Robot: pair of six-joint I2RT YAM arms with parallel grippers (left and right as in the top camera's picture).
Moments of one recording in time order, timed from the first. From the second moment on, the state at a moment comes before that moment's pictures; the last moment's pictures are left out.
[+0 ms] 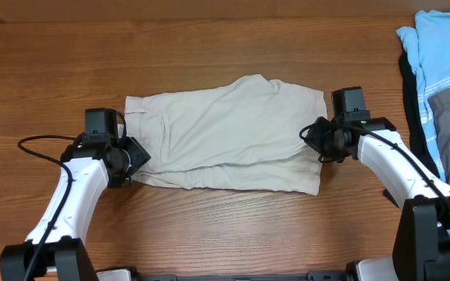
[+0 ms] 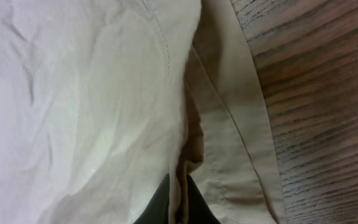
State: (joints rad) left arm 0.07 1.47 0.84 -0.66 0.07 -0.68; right arm 0.10 1.63 0.98 -0.58 -0.17 0.70
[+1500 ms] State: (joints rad) left arm 0.07 1.56 0.81 -0.58 -0.03 -0.71; right arm 0.10 1.63 0.98 -0.59 -0.17 0.68
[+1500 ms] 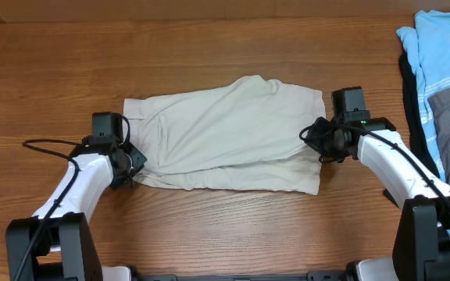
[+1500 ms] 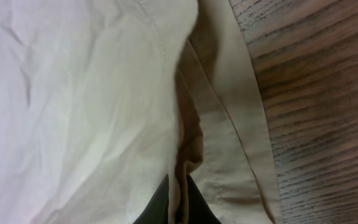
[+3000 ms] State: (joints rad) left arm 0.07 1.57 0.94 -0.63 0.00 -0.62; right arm 0.10 1.63 0.98 -0.59 -0.17 0.68
